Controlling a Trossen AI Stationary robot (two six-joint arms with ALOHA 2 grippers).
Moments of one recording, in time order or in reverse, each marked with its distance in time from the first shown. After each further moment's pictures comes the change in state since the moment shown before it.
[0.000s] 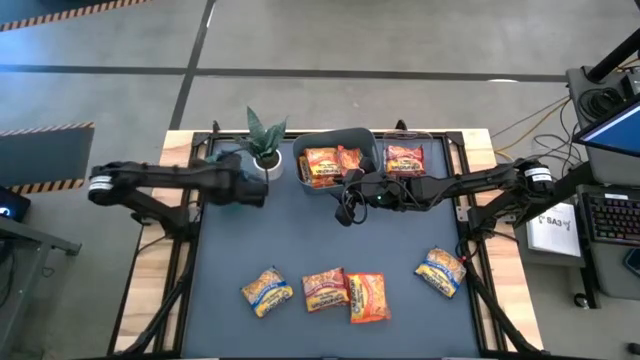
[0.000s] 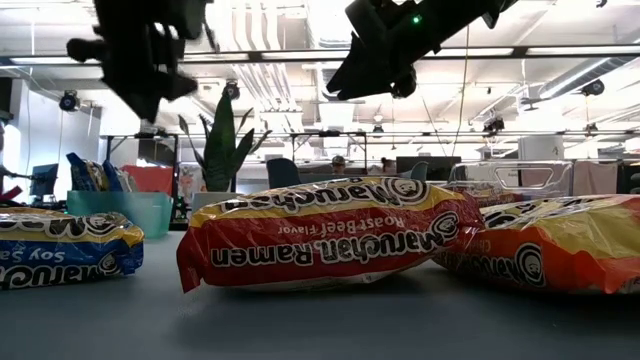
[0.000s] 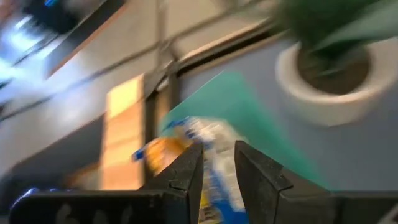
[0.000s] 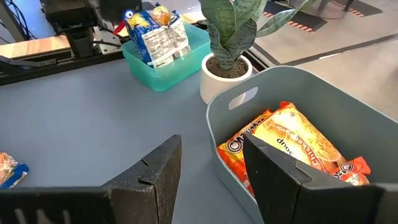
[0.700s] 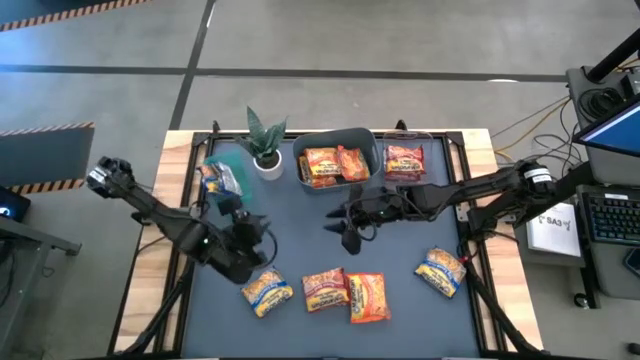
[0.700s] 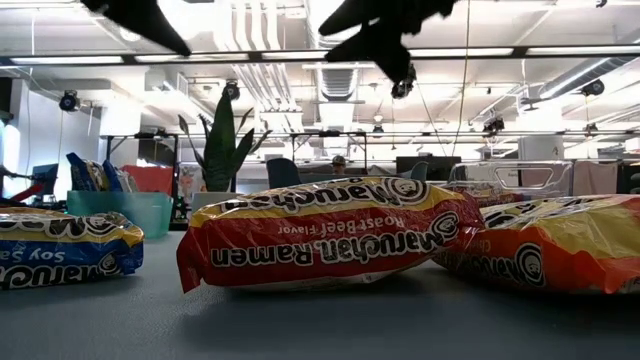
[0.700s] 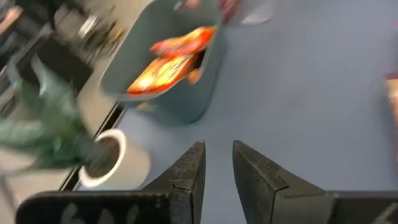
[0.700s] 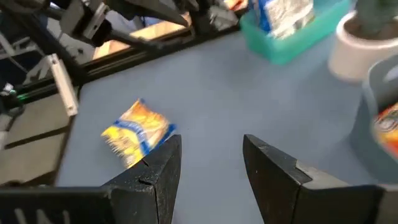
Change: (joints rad) left arm -0.631 -0.040 -0.008 0.552 -0.101 0.632; right arm 0.118 0.002 0.073 -0.086 -0.317 0.186
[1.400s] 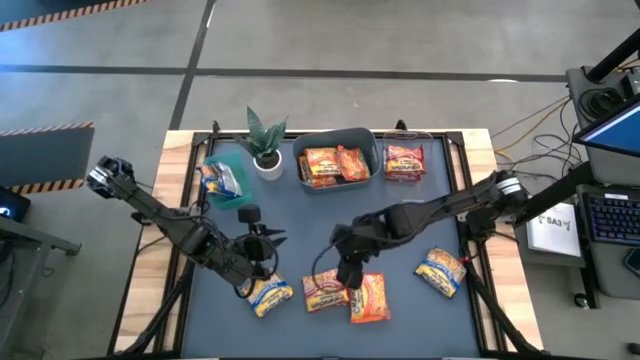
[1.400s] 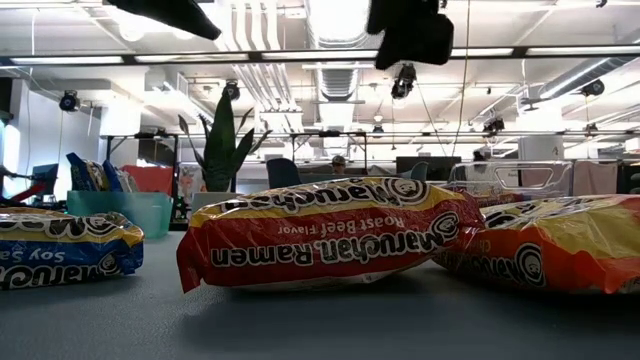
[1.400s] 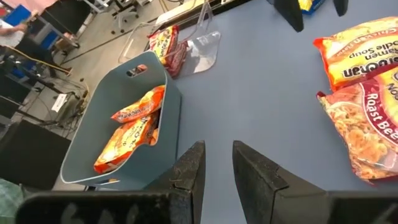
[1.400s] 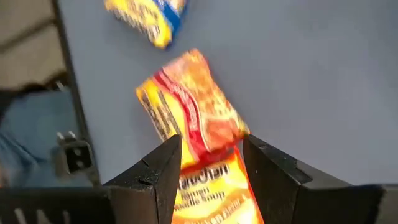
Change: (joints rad) left arm -0.008 -0.002 -0.087 0.450 0.063 0.516; right arm 0.165 0.261 0.457 -0.739 -0.113 0.288
